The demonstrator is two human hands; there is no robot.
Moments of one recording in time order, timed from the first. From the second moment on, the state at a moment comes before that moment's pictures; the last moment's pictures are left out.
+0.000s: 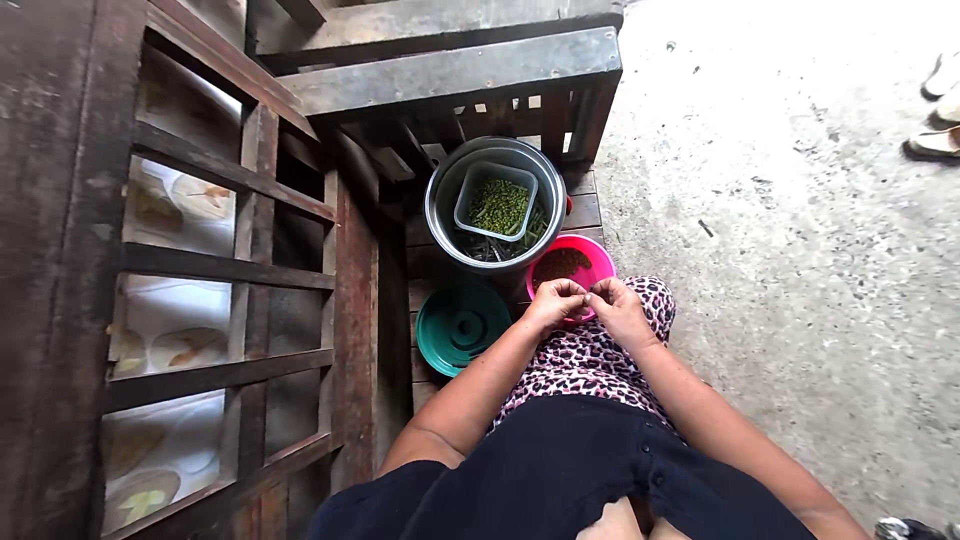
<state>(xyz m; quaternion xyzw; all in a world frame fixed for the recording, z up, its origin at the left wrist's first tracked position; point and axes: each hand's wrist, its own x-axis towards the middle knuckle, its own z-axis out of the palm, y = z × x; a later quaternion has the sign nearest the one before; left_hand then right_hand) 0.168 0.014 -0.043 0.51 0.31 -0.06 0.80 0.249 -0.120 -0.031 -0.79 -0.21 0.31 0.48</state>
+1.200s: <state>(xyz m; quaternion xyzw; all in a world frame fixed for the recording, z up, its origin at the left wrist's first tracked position) 0.161 0.010 -0.054 0.62 0.24 0.00 0.74 0.259 -0.124 -0.043 -0.73 -0.15 0.42 0.52</state>
